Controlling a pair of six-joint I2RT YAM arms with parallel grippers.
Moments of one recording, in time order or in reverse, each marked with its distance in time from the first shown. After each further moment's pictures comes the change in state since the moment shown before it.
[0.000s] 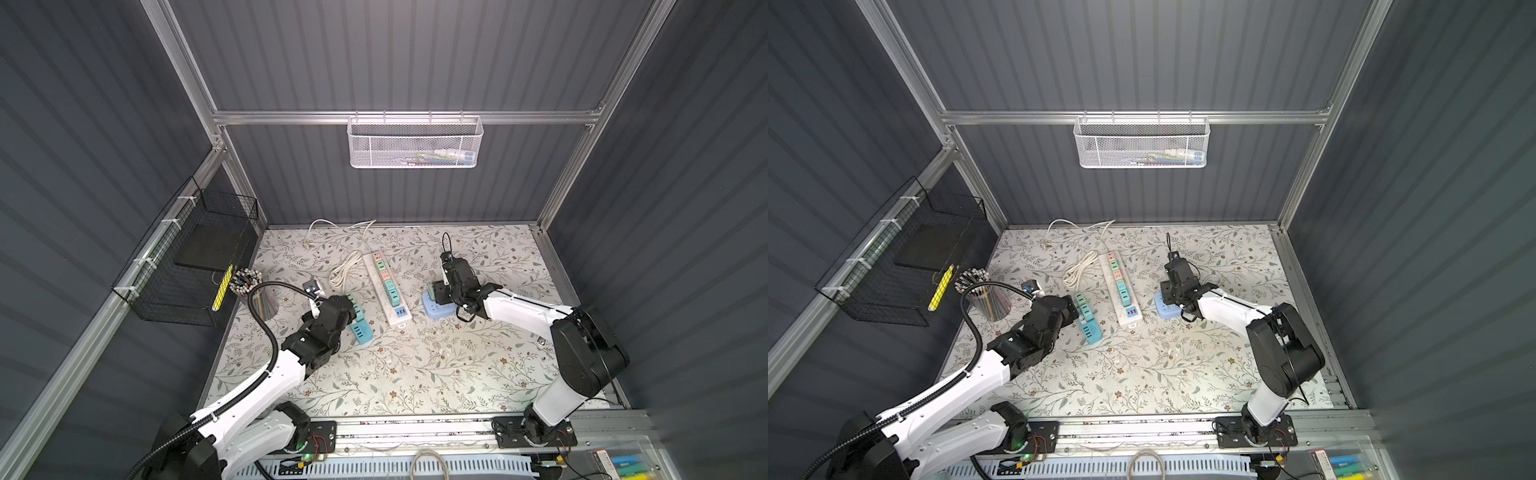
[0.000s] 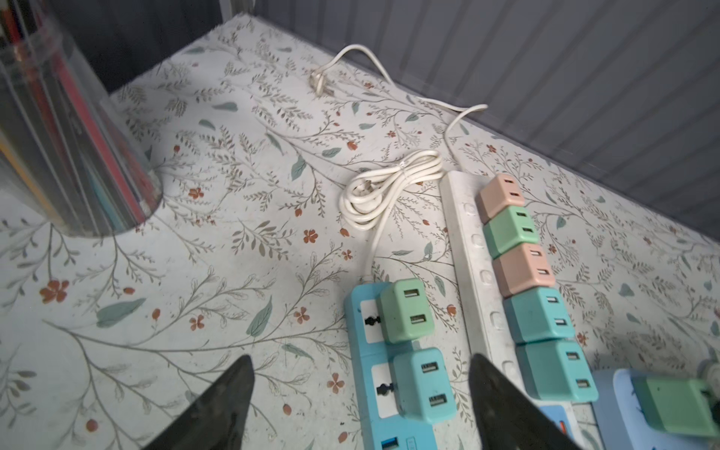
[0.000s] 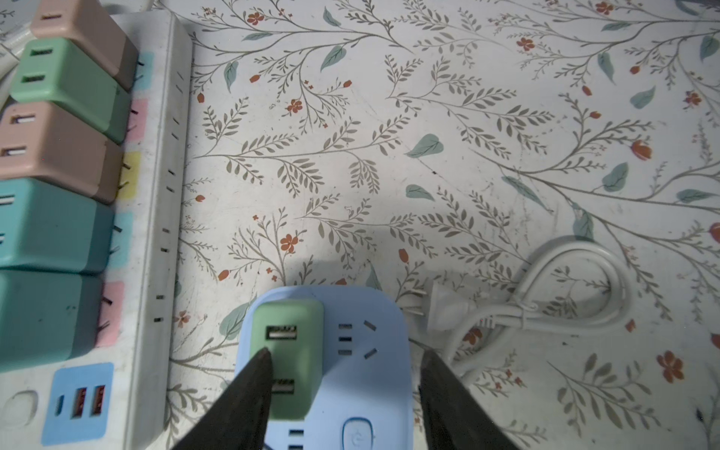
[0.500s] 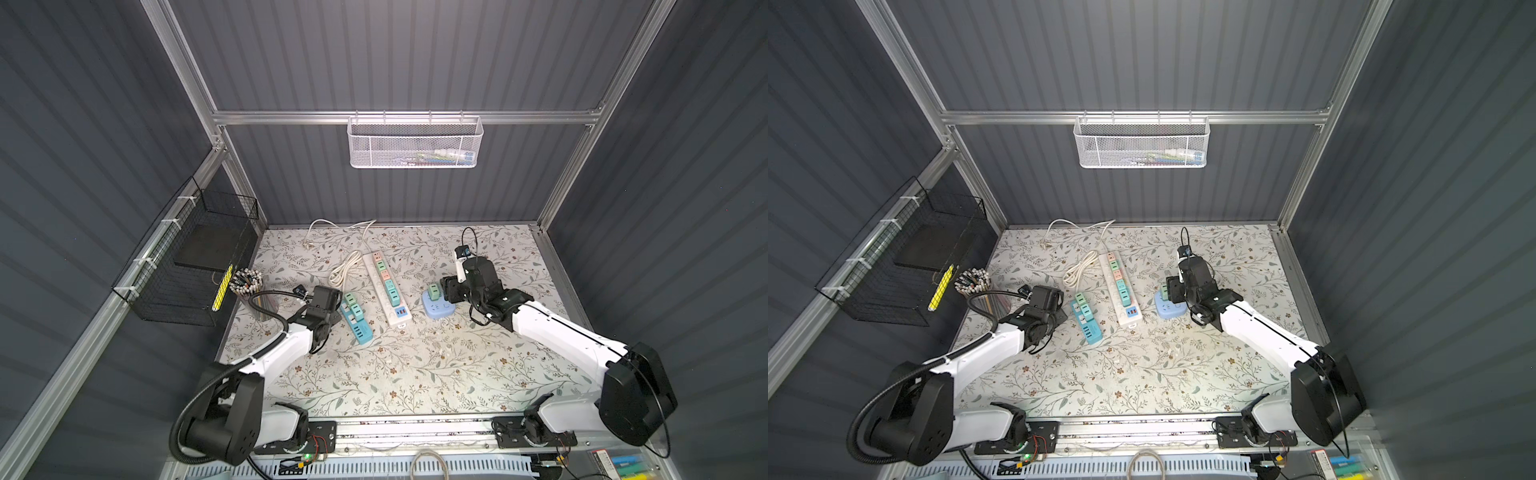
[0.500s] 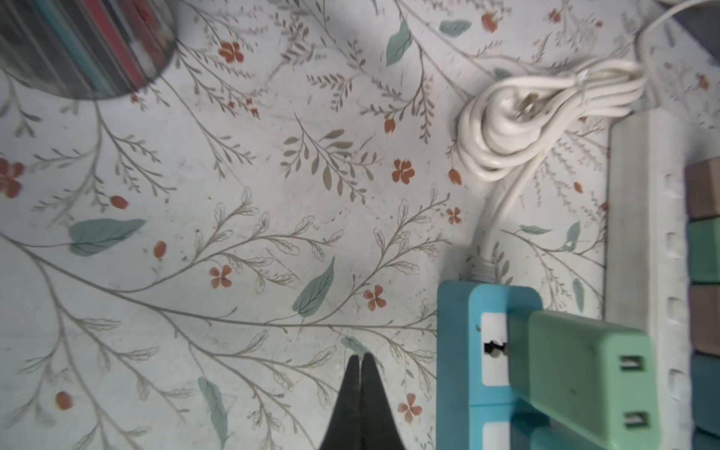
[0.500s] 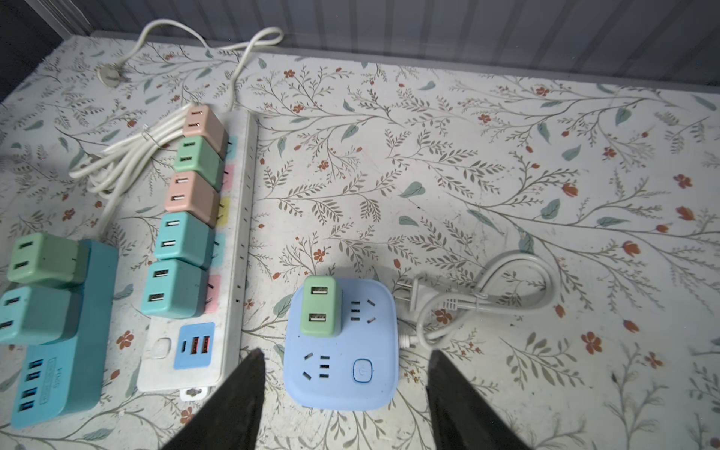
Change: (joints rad) left arm 0.254 0.316 0.017 0.019 0.260 -0.085; right arm 0.000 -0.301 -0.060 -0.064 -0.032 0.011
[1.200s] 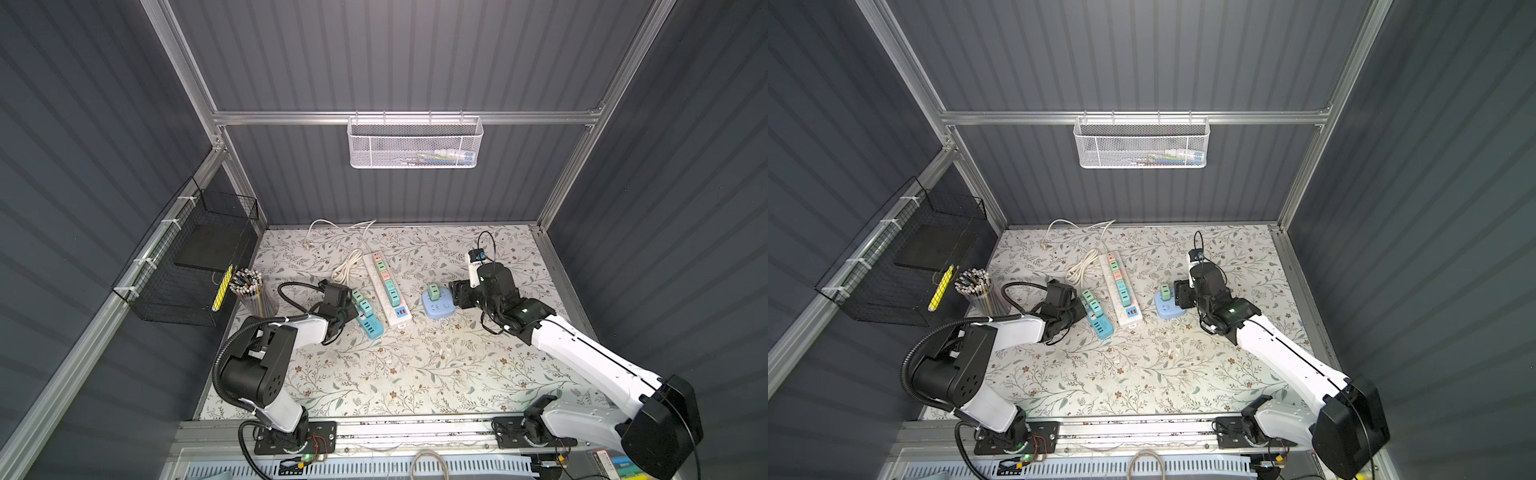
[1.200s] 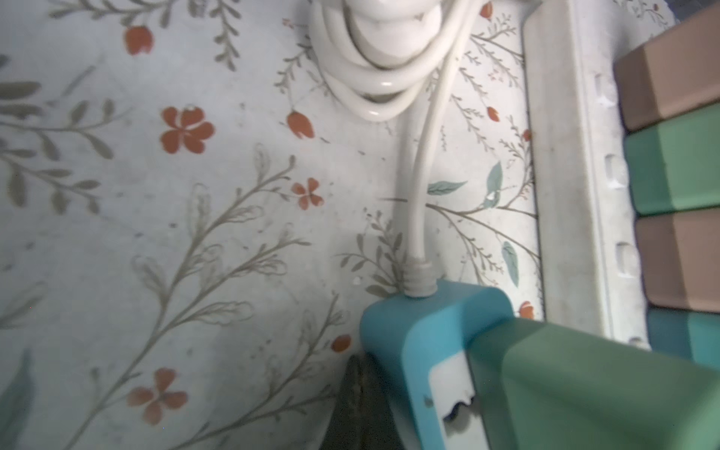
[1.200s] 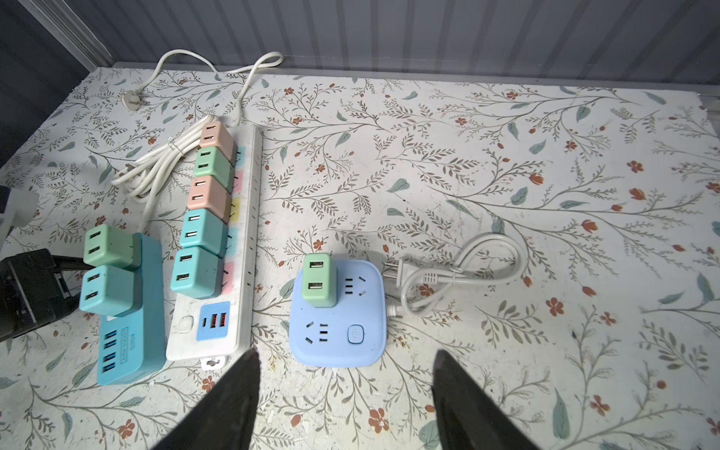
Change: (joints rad) left arm -0.022 0.291 0.005 0.420 0.248 0.126; right arm 0.000 -0.160 -0.049 -0.084 0.014 0.035
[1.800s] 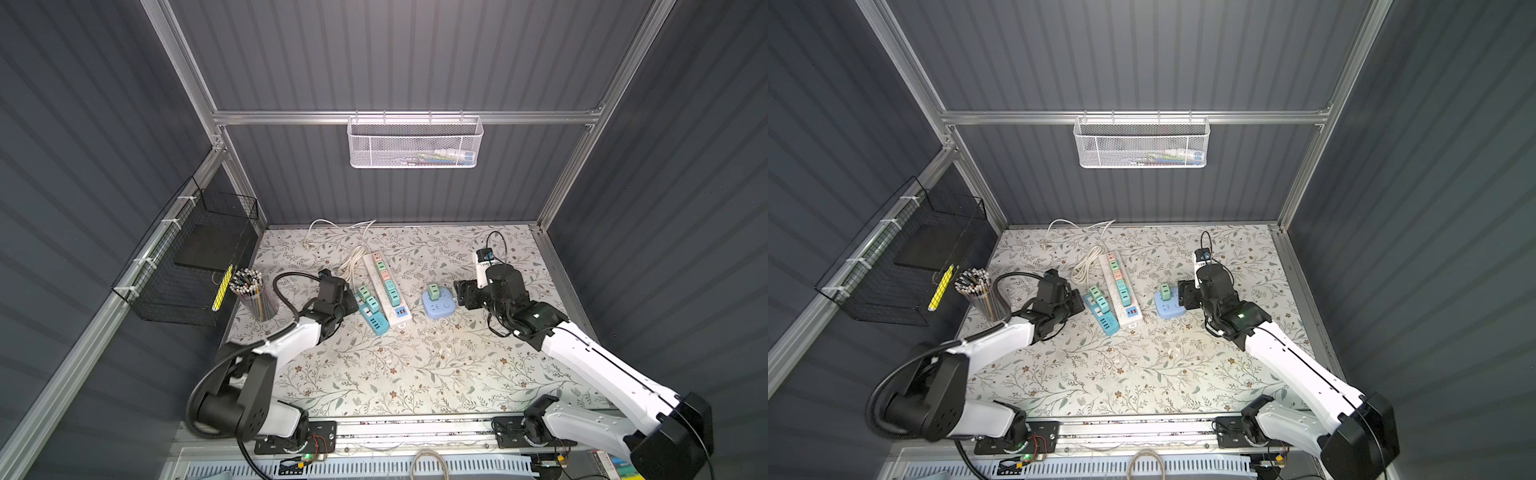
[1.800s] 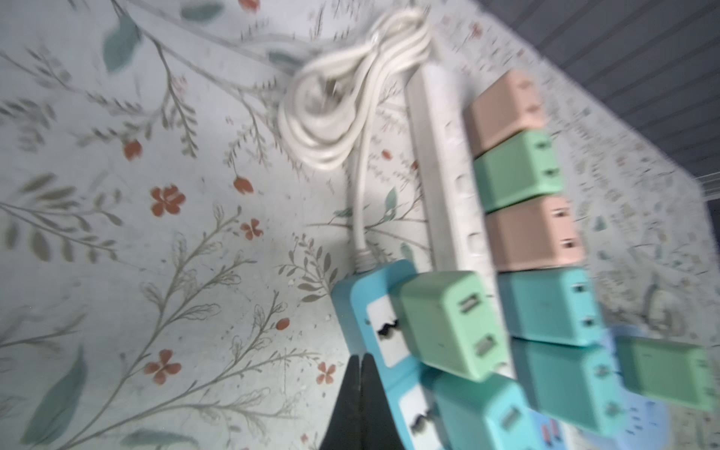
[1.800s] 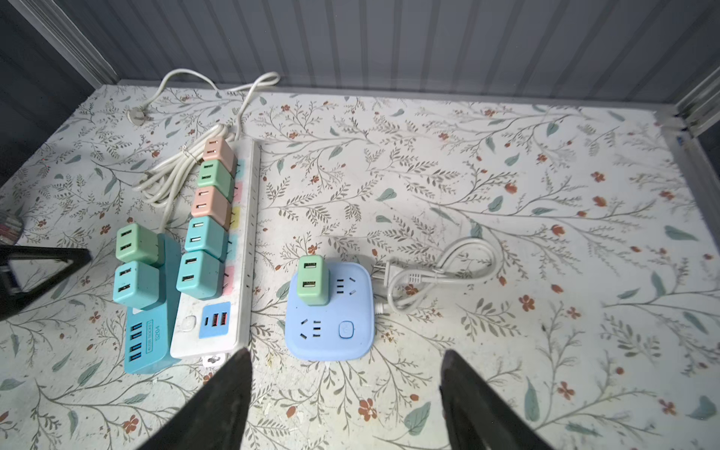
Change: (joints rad) left arm -0.012 -0.275 0.035 -0.165 0.010 0.090; right arm 0.000 -0.108 0.002 -0.049 0.037 -0.009
